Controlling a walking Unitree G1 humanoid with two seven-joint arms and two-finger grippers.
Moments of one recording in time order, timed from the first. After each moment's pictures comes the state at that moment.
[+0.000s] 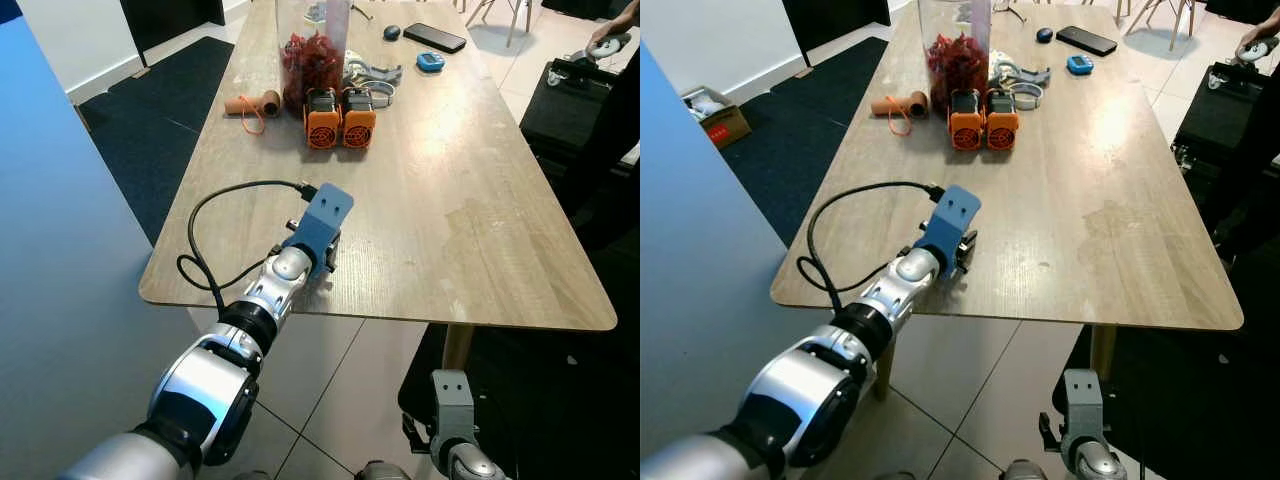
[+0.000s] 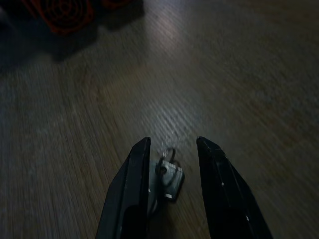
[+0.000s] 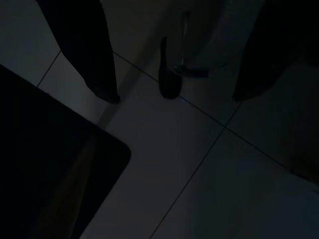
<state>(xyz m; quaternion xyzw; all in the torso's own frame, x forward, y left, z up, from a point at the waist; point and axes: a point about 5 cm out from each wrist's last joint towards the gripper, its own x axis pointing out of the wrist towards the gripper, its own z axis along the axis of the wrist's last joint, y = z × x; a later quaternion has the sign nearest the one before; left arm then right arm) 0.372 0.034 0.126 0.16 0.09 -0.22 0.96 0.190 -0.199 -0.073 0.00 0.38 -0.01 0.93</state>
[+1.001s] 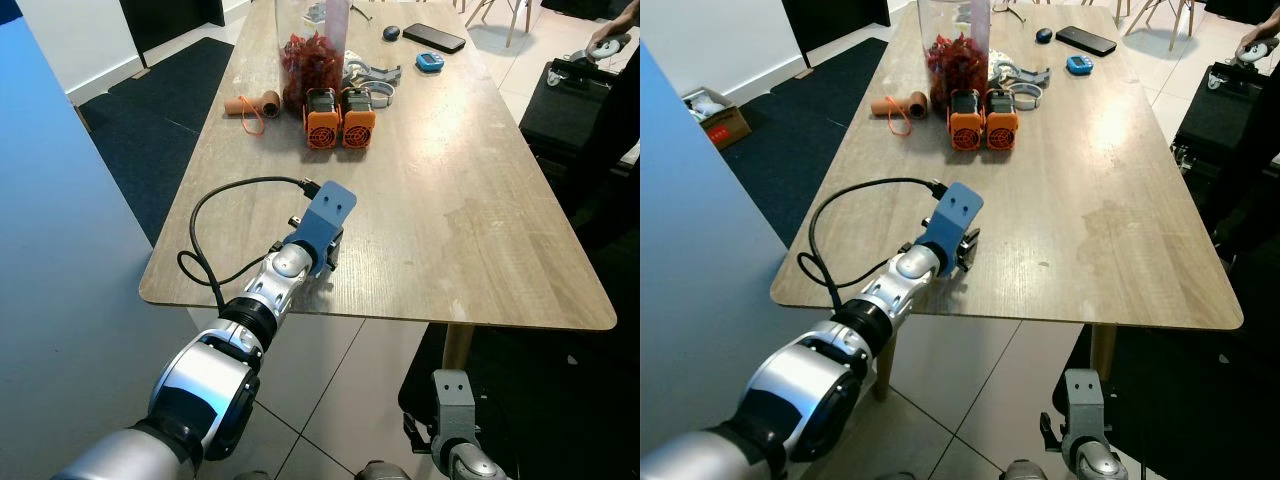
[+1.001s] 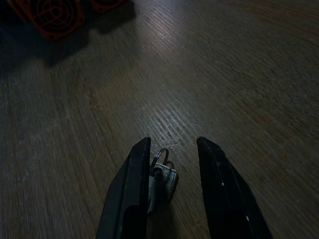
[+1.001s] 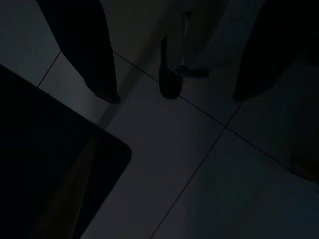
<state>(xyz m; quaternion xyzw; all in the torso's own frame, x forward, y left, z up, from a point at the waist) 0.372 0.033 0.124 0.17 0.09 -0.24 0.95 0.190 -0.200 -0.073 0.00 0.38 -0.01 0.93</state>
